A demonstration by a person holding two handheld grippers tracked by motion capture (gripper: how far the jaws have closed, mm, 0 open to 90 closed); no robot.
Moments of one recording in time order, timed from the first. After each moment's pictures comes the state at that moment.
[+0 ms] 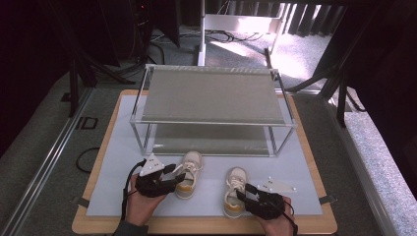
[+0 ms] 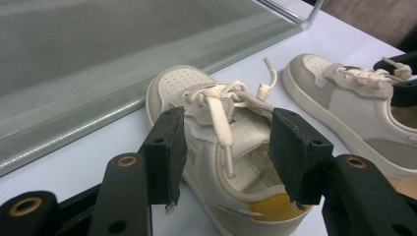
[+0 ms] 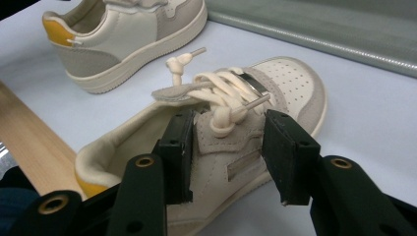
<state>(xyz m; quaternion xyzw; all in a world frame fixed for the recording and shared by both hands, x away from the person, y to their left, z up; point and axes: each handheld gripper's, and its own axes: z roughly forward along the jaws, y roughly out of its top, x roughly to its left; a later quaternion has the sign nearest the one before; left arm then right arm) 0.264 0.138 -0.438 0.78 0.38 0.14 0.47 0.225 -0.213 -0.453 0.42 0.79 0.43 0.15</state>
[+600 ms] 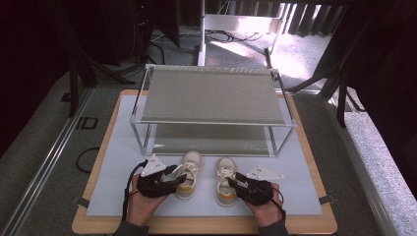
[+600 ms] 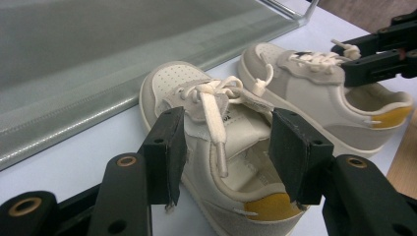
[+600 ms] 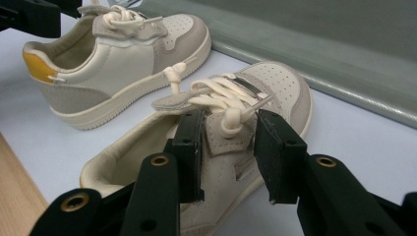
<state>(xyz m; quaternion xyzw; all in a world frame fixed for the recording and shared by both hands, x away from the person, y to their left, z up) 0.264 0.136 -0.441 0.79 0.38 0.13 0.47 0.260 -0.189 -0.454 0.39 0.79 0.45 0.16</state>
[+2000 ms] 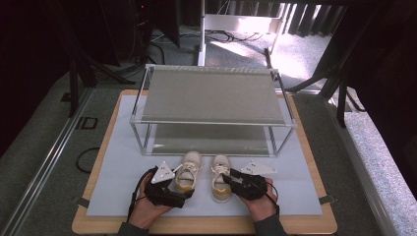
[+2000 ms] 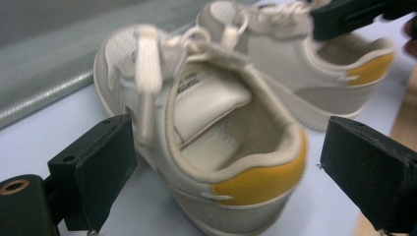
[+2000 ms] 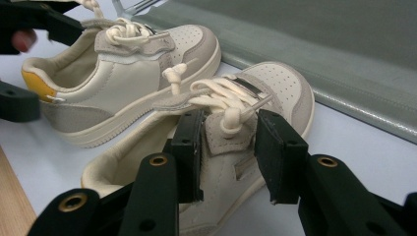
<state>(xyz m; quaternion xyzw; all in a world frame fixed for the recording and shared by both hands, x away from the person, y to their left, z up) 0.261 0.120 -0.465 0.82 0.35 0.11 0.44 0.274 -0.178 -0.455 0.38 0.79 0.46 0.15</state>
